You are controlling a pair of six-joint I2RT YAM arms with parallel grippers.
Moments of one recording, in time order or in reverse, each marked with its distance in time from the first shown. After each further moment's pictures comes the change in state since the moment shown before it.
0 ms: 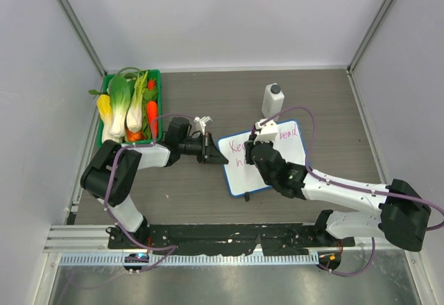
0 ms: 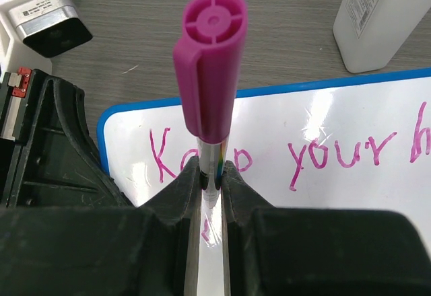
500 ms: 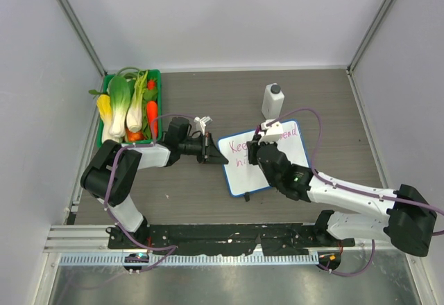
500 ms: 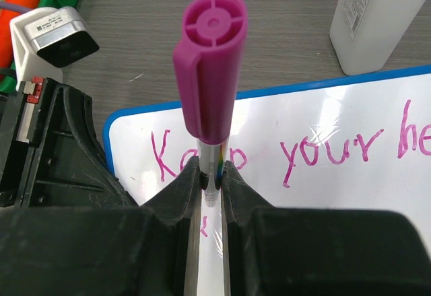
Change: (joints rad) left arm 0.000 0.002 0.000 0.001 0.000 0.000; right arm 0.000 -0.055 -0.031 0.010 -0.001 0.014
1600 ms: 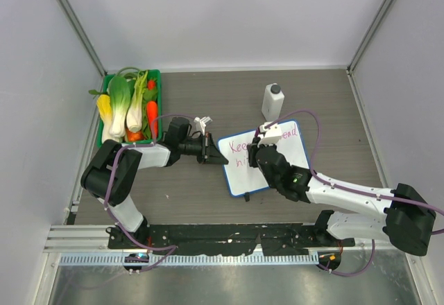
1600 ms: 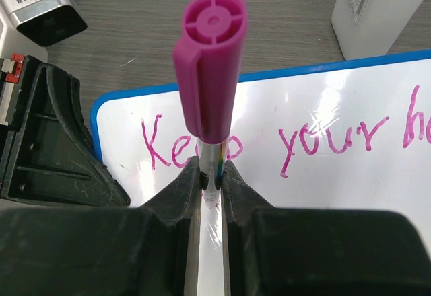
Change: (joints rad) left arm 0.000 0.003 0.000 -0.002 0.001 0.001; right arm -0.002 0.002 -0.027 0.003 -0.011 -0.001
